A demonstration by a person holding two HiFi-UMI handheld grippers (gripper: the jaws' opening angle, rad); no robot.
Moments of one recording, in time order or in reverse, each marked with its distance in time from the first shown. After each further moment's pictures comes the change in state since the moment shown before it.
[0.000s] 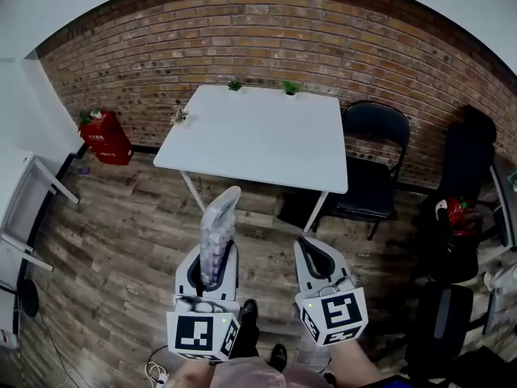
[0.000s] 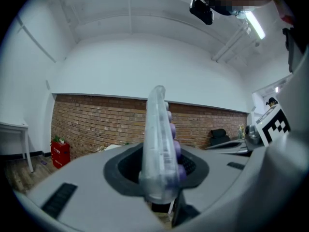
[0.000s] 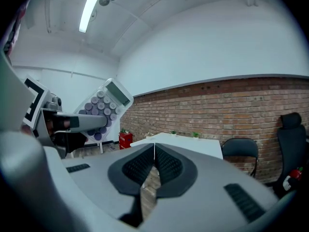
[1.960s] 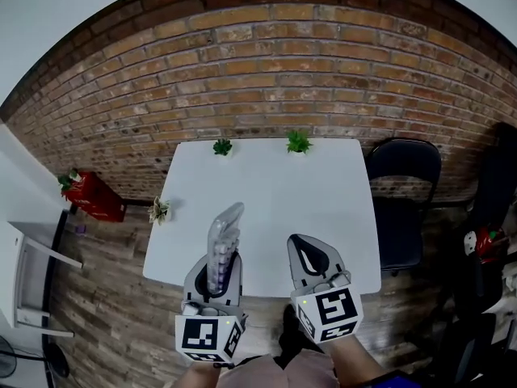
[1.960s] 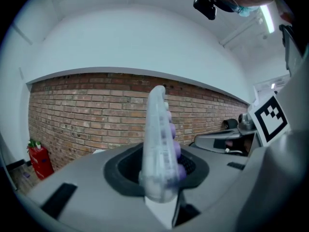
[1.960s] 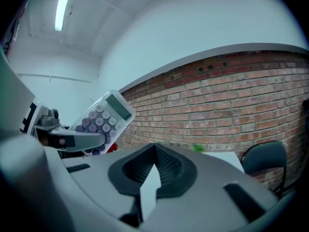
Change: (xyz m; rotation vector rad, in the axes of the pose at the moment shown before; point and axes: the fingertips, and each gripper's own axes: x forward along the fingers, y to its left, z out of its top) left arm 0.386 0.121 -0.020 0.031 0.131 -0.105; right arm 0.359 -0.178 0.059 0.092 -0.018 -0.049
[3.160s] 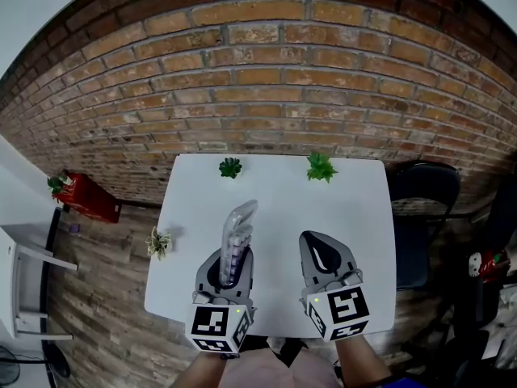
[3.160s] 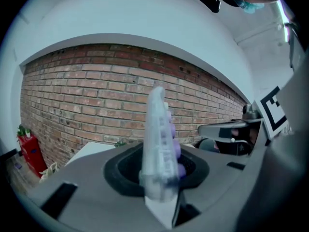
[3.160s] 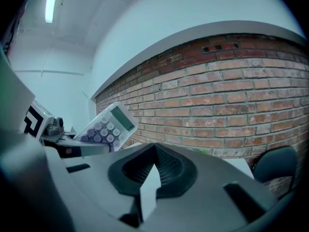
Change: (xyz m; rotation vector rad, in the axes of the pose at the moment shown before) left arm 0.148 0.075 -0.023 -0.084 0.118 -0.037; right arm 0.143 -0.054 0.012 0.000 0.085 -0.023
